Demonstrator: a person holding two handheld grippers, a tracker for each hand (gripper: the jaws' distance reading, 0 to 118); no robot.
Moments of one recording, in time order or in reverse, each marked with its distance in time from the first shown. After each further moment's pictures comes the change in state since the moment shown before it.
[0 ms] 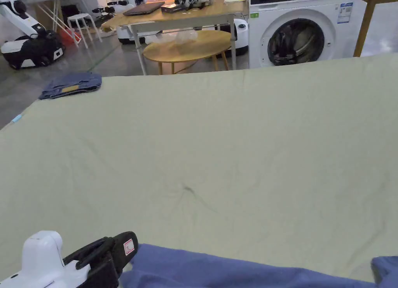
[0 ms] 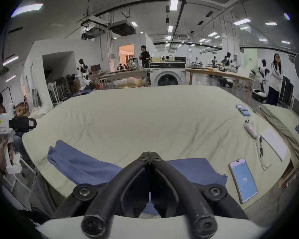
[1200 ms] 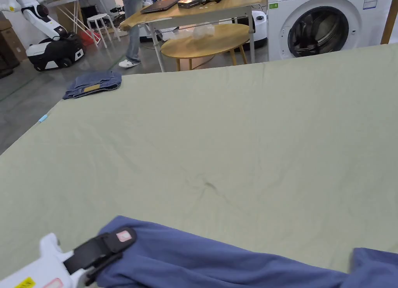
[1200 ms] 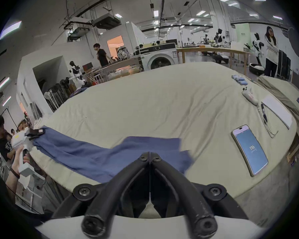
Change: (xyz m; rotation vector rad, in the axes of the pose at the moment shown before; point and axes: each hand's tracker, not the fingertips) left arm -0.121 -0.007 -0.007 0.042 -0.060 0.624; right arm 0.038 -0.035 -0.002 -0.125 0.011 -0.174
